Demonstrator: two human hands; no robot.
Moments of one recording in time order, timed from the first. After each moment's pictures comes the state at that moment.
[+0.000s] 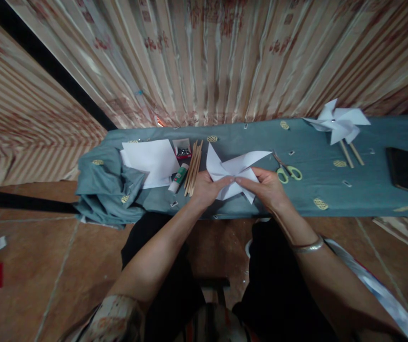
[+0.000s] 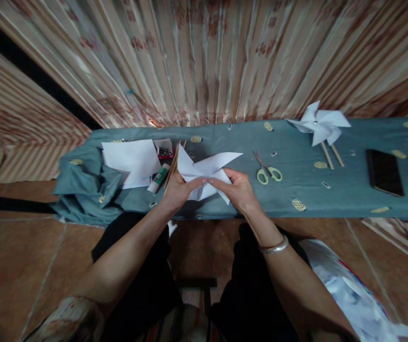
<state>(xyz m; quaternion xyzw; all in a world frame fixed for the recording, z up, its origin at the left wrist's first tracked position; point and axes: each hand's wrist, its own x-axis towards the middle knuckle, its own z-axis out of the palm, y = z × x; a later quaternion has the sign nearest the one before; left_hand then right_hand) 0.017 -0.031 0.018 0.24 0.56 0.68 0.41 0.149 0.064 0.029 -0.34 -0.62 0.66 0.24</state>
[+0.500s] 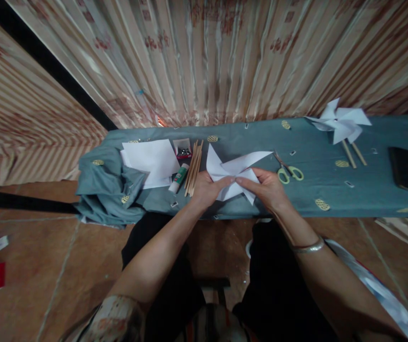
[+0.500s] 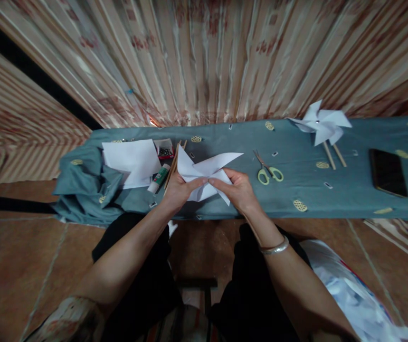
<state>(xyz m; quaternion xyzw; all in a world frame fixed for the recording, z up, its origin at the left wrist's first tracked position) 0.017 -0.031 0.018 0.25 0.55 0.69 0.41 0.148 0.062 0.029 -0.35 -0.60 0.68 0.24</state>
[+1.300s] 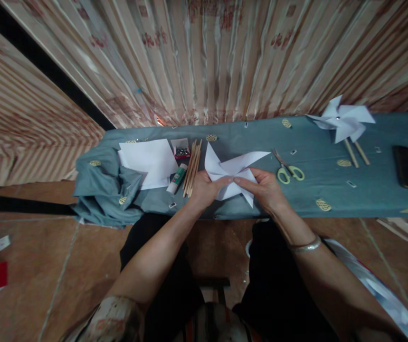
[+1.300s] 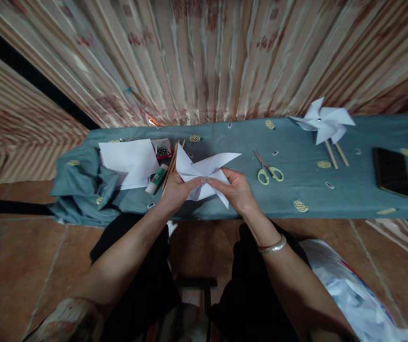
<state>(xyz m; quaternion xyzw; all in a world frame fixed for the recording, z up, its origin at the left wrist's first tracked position) 0.014 -0.027 0.015 0.27 0.58 0.67 0.38 0.144 0.067 0.020 -0.33 -0.58 0.71 0.24</state>
